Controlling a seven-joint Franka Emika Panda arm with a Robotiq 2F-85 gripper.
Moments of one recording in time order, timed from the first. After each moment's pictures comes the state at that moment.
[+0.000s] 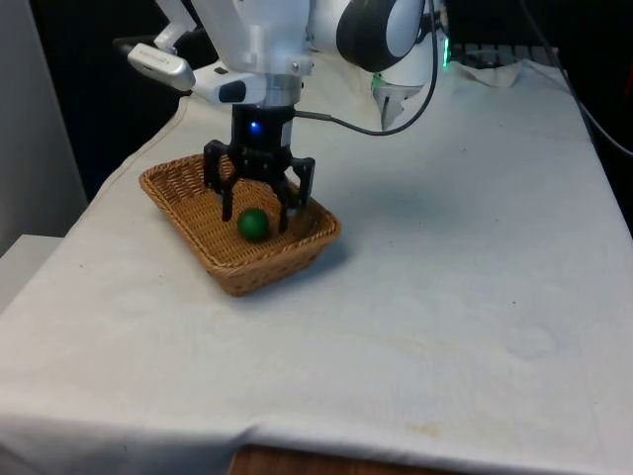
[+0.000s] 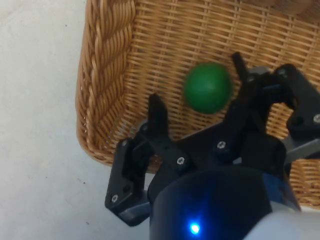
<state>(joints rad) 0.38 0.73 -0.65 -1.88 0.64 2.62 -0.61</state>
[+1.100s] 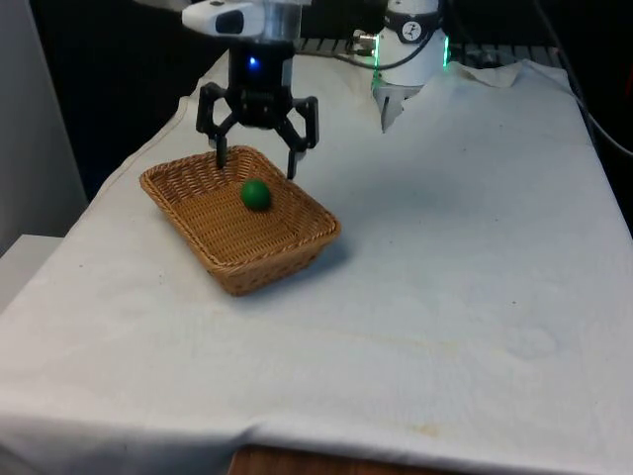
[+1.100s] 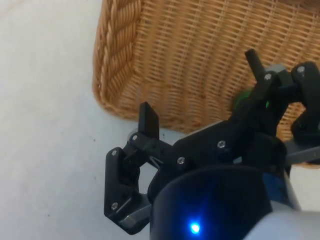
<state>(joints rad) 0.42 0.54 -0.71 -1.97 0.55 2.57 -0.61</state>
